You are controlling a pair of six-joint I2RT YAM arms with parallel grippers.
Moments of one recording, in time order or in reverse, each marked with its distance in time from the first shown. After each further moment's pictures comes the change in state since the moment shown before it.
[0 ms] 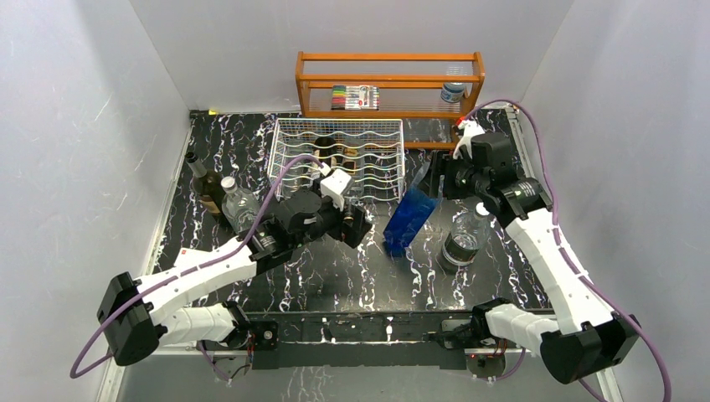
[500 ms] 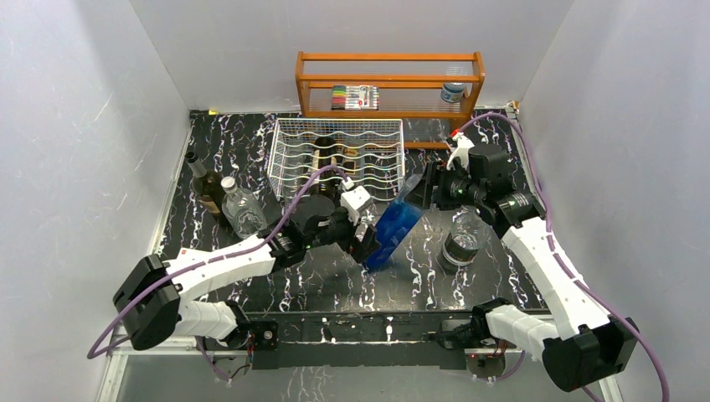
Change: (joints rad) left arm 0.000 0.130 -0.075 0.145 0.242 0.095; right arm 0.000 -0.057 -0.141 0.096 -0.231 0.089
